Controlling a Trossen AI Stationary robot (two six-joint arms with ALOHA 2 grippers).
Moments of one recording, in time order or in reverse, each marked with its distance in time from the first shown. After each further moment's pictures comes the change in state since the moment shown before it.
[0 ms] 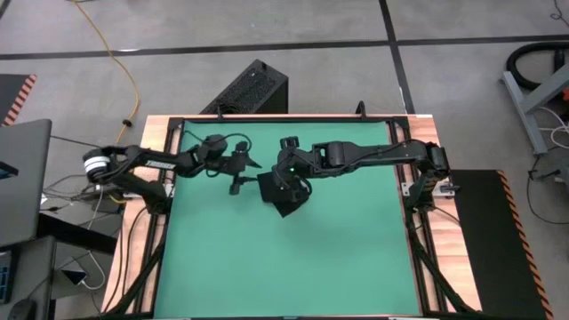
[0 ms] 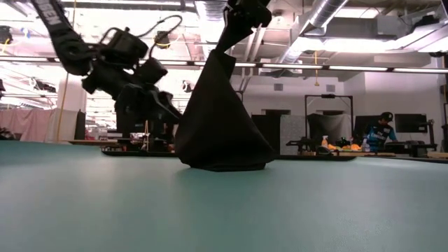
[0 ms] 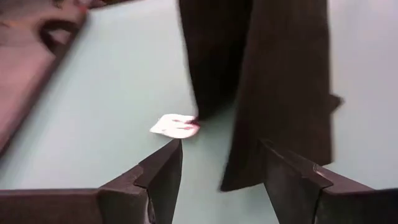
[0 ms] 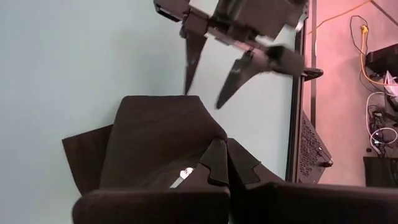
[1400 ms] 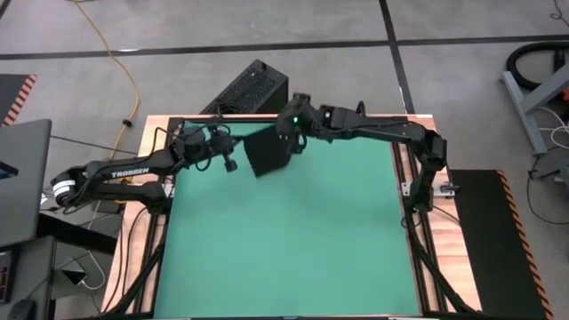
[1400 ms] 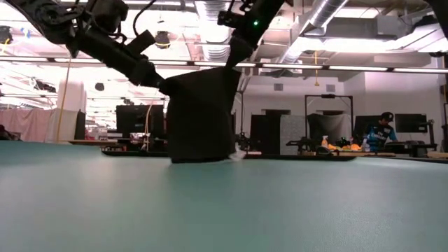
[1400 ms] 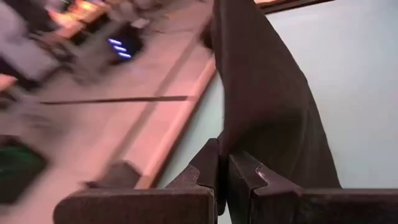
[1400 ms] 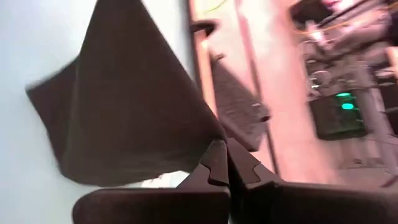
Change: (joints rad) left arm 0.027 -0.396 0.055 -0.251 -0.556 0.020; right arm -0.286 0.000 0.000 0.162 0.099 -0.056
